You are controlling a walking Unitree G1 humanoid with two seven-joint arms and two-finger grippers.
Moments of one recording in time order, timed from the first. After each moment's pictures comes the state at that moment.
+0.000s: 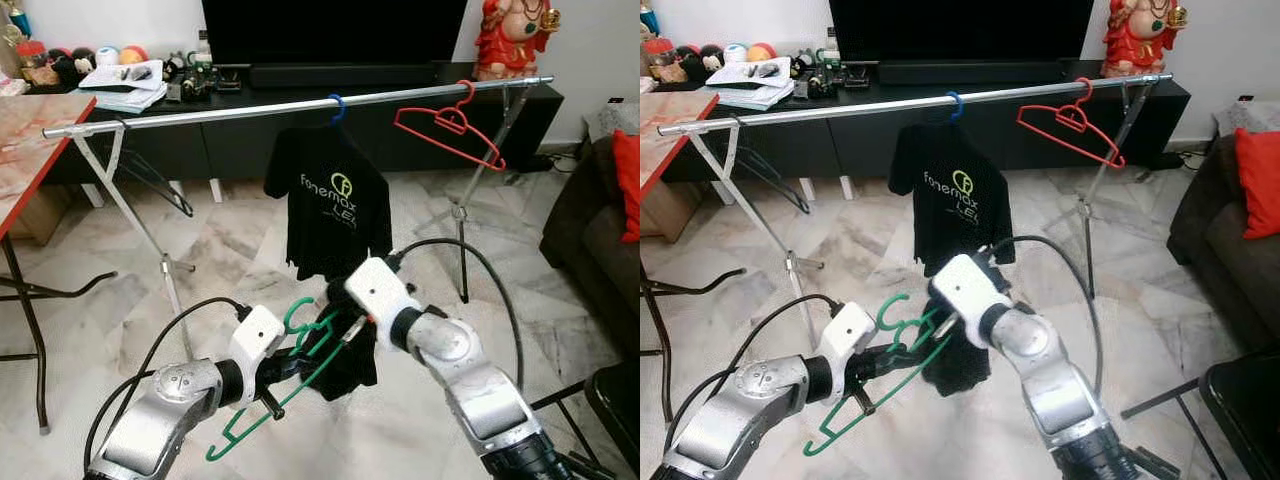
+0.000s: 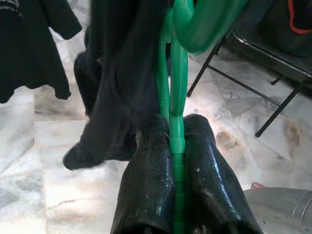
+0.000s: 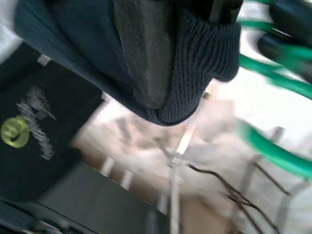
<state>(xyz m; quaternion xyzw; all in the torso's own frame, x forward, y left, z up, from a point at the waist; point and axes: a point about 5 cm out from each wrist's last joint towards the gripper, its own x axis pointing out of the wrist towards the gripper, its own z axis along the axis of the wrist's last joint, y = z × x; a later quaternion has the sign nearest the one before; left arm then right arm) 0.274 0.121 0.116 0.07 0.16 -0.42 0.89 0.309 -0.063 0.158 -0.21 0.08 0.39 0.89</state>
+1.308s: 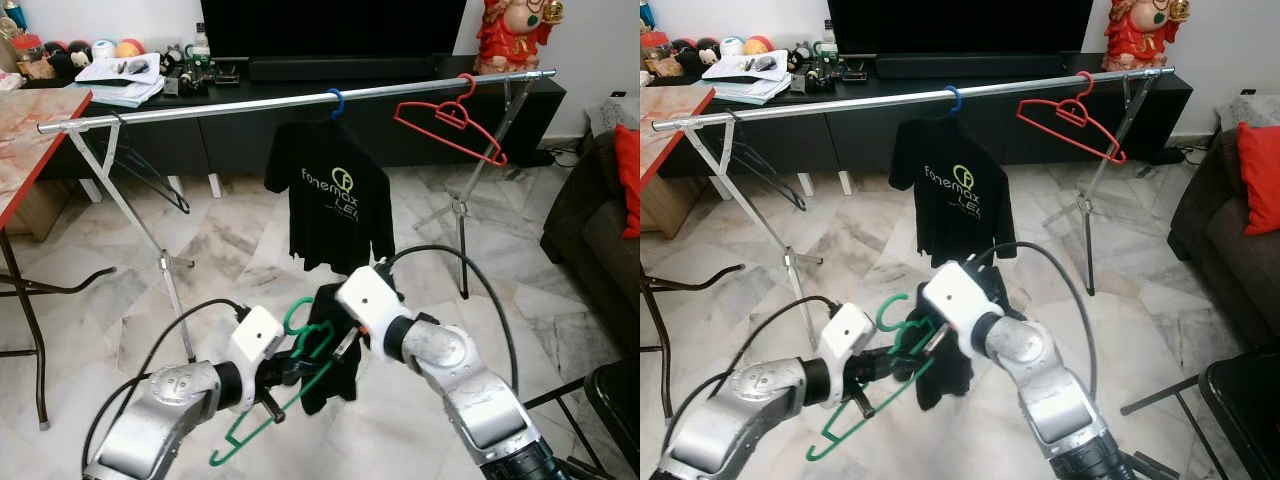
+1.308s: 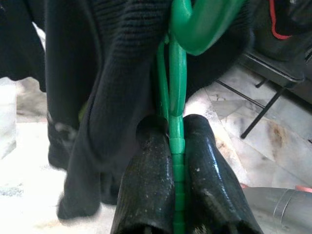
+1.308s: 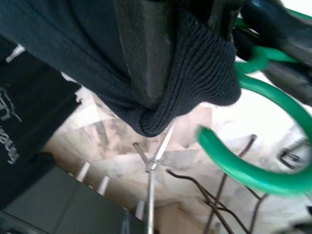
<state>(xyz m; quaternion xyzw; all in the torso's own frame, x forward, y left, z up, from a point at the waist) 0.268 0.119 0.118 0.06 0.15 -0.44 0.88 0.302 -0.064 0.154 -0.20 0.09 0.42 0.88</state>
